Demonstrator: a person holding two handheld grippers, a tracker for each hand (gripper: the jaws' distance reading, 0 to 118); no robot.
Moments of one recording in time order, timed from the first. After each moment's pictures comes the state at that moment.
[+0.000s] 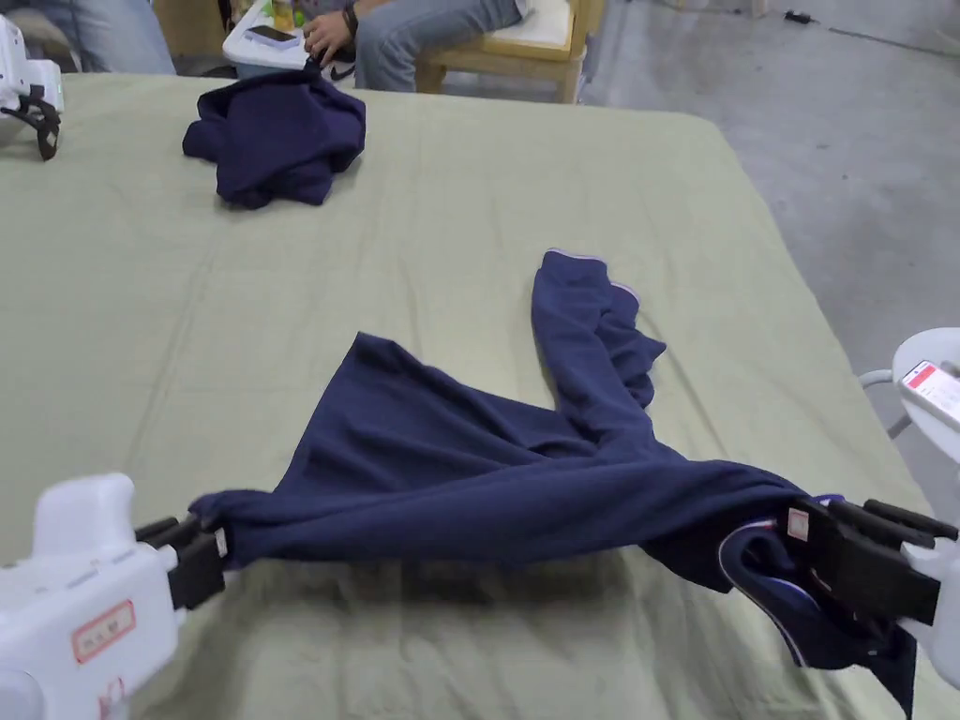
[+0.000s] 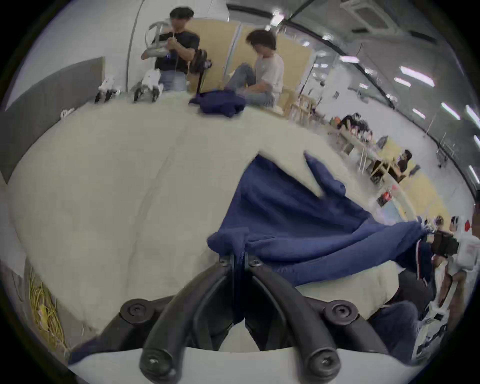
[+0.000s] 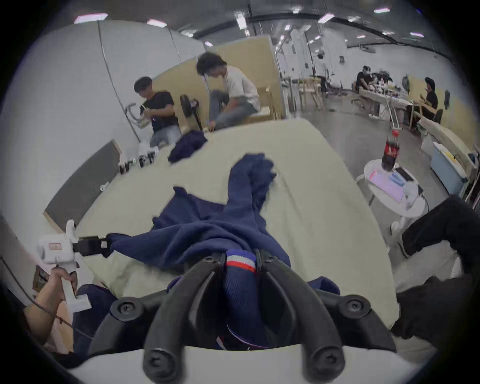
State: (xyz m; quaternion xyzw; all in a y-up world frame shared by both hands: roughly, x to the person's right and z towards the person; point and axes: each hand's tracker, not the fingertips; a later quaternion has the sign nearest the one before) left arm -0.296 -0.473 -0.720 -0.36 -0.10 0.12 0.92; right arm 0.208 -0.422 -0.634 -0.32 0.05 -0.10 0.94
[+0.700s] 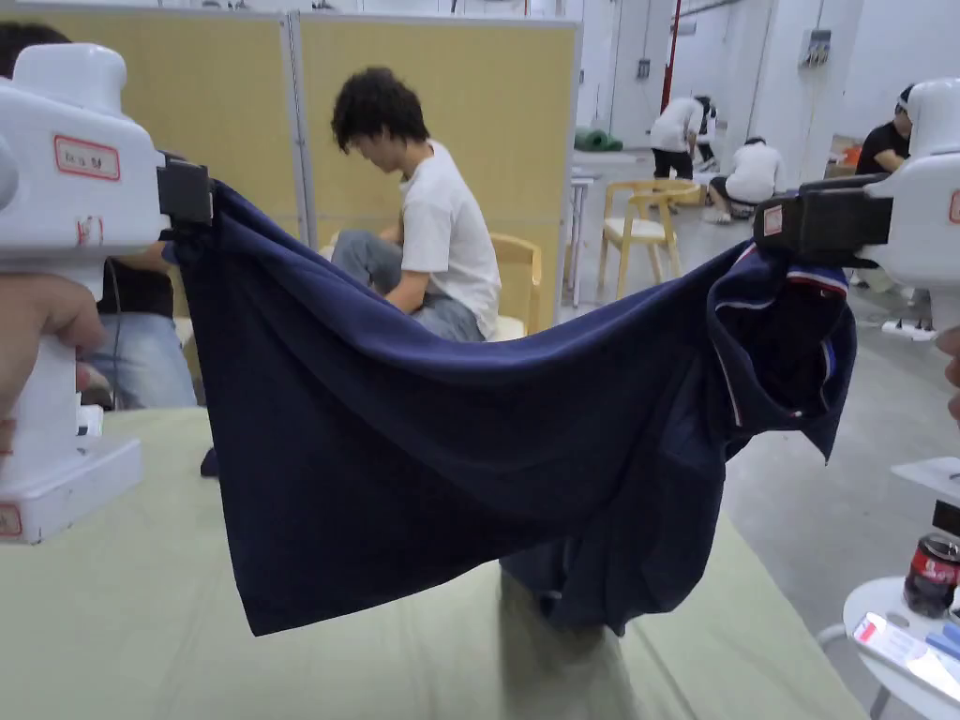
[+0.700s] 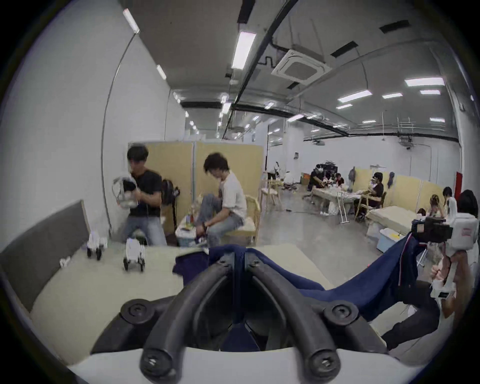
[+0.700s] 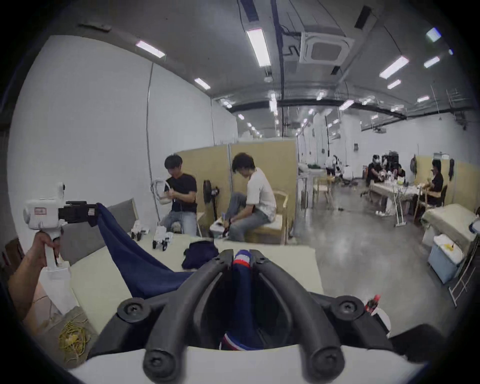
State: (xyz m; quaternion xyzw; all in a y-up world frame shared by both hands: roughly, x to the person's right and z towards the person) left arm -0.265 -0.070 -0.826 -0.09 -0.15 0.00 0.99; right arm 0.224 -0.082 -0.722 -0.07 0.05 -0.01 1.00
